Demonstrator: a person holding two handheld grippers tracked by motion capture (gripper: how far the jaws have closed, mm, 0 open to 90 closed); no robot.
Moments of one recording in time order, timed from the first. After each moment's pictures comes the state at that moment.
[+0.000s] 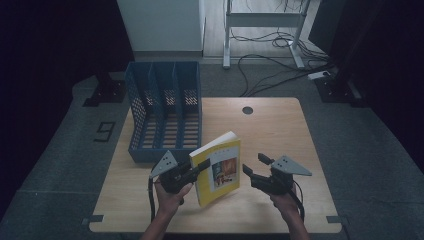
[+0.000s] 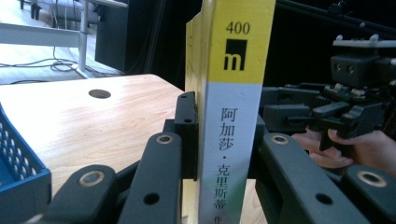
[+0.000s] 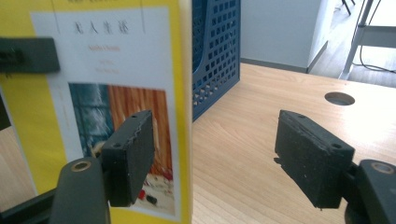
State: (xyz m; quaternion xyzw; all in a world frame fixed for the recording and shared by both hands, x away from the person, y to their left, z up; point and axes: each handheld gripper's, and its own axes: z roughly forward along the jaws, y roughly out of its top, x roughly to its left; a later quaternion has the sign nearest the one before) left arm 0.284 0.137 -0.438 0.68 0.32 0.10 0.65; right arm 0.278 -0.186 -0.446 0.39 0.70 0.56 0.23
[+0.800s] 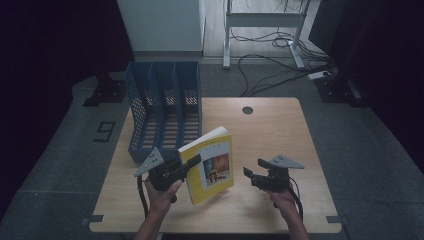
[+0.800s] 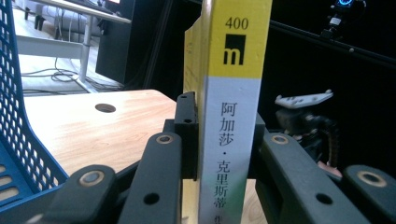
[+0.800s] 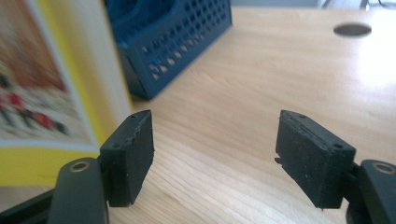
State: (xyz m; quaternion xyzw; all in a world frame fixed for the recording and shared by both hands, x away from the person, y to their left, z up) left arm 0.282 0.160 -0.424 0.66 0.32 0.10 0.67; right arm 0.307 -0.195 -0.494 0.45 0.72 0.51 0.17
